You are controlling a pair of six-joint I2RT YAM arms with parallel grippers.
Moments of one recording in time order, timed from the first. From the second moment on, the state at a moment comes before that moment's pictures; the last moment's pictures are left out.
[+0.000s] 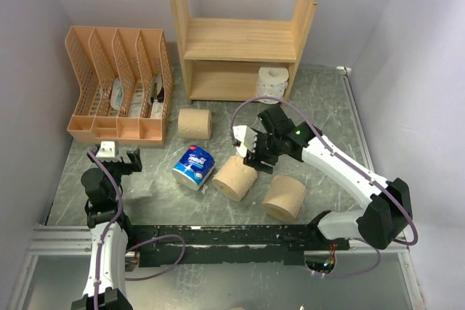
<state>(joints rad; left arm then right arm) 0.28 0.37 0.01 0.28 0.30 0.00 0.63 1.31 1.09 -0.84 -0.30 -0.71</state>
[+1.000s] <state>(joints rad) 0.28 0.37 0.01 0.28 0.30 0.00 0.73 1.40 1.05 -0.70 -0.05 -0.78</state>
